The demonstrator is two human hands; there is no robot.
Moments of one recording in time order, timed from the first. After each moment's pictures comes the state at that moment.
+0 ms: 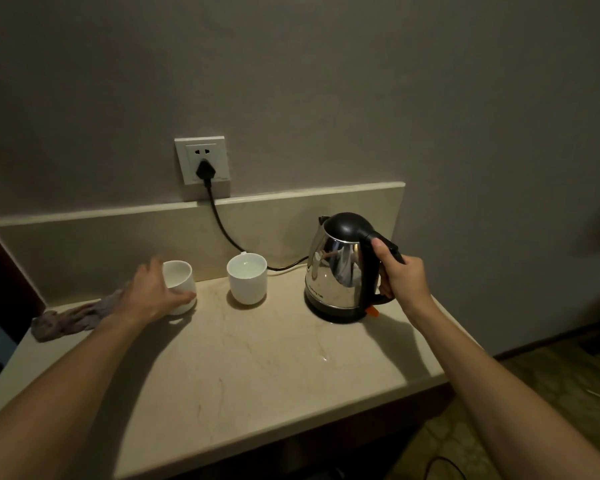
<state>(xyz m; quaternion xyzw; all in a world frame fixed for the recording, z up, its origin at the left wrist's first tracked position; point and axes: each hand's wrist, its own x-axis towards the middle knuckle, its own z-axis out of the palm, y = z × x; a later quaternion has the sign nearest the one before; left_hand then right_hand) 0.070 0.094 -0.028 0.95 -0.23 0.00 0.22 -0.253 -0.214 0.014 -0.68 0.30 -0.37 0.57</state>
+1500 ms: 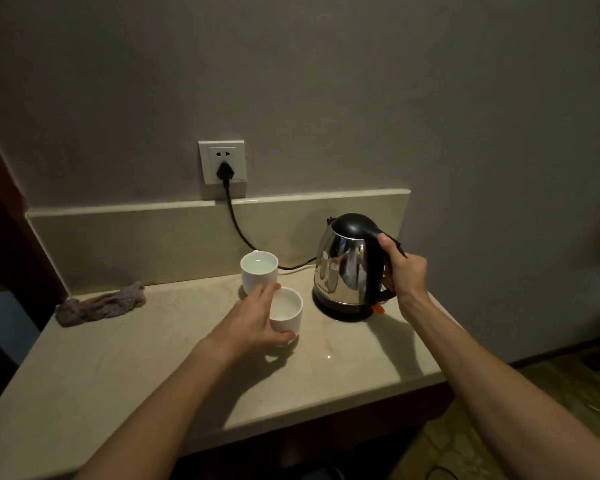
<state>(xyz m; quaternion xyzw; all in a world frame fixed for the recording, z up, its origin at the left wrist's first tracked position) -0.080 0.042 -0.030 0.83 -0.48 -0.08 0.26 -0.244 -0.198 0.027 -0.61 0.33 -0.42 0.58</state>
